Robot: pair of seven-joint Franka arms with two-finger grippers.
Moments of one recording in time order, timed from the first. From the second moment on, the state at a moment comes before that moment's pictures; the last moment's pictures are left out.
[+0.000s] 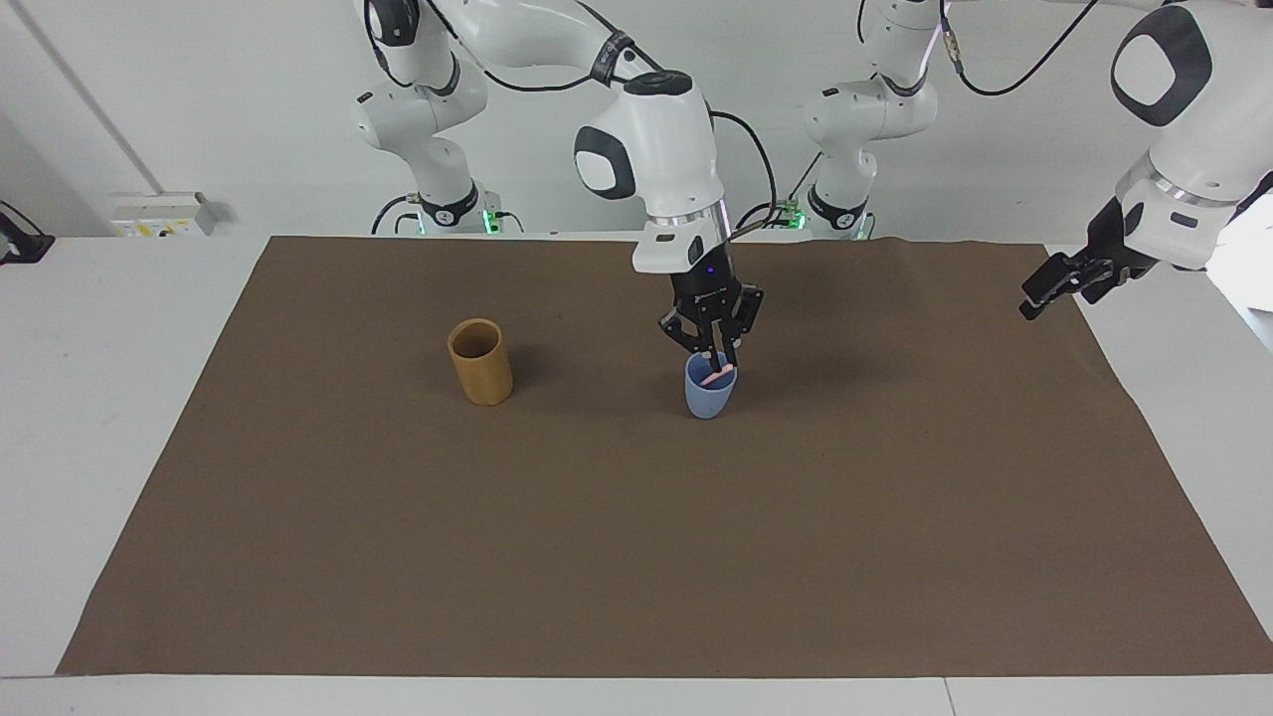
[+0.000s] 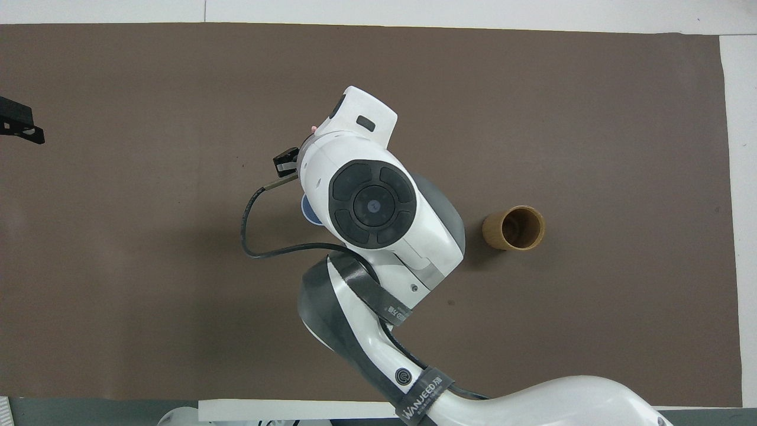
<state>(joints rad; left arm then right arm) 0.07 0.07 -0.08 -1.53 -0.01 1.56 -0.17 0.62 0.32 0.07 -1.58 -0.09 2.38 0.46</state>
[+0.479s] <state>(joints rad) 0.07 0.07 -0.08 -1.53 -0.01 1.56 -0.17 0.50 0.30 0.06 -1.35 -0.09 2.07 0.47</state>
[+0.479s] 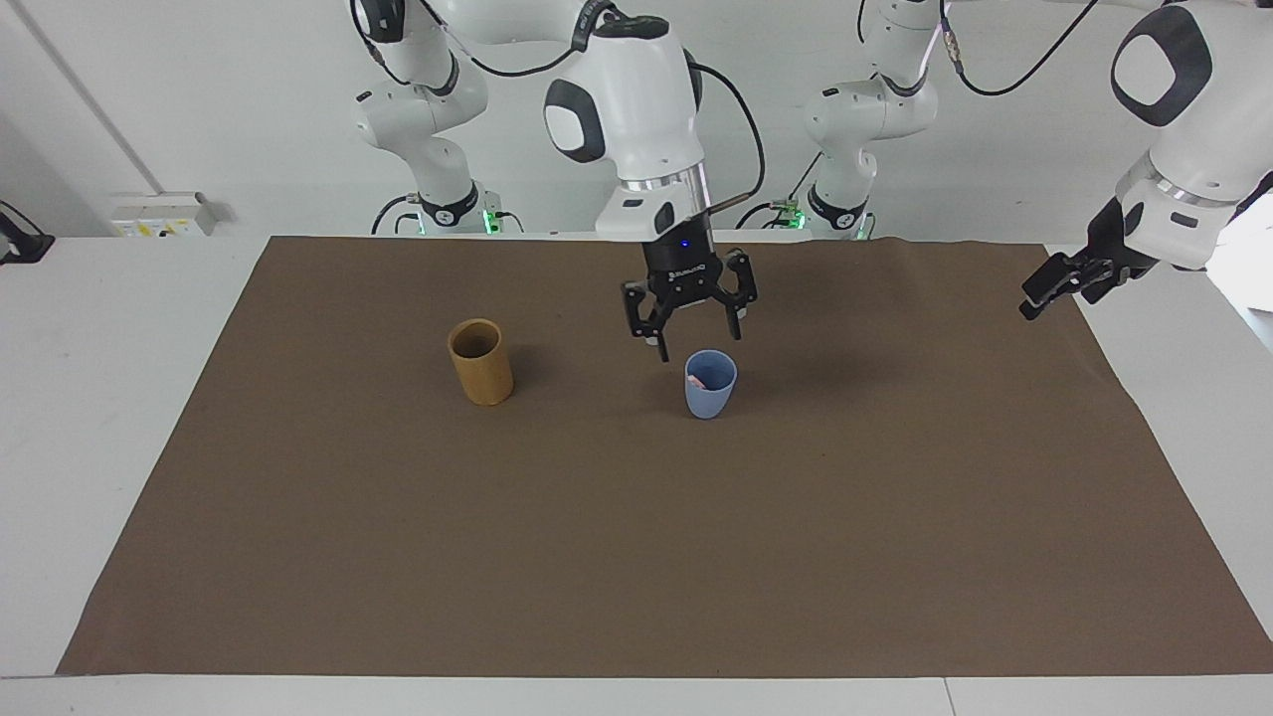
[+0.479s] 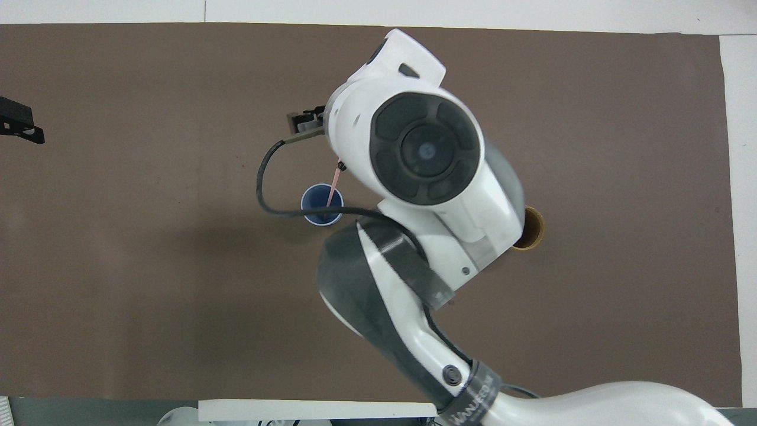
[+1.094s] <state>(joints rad) 0.07 0.07 -0.08 -1.53 -0.01 1.56 -0.17 0.02 0.04 0.04 -1.32 -0.01 1.29 0.05</state>
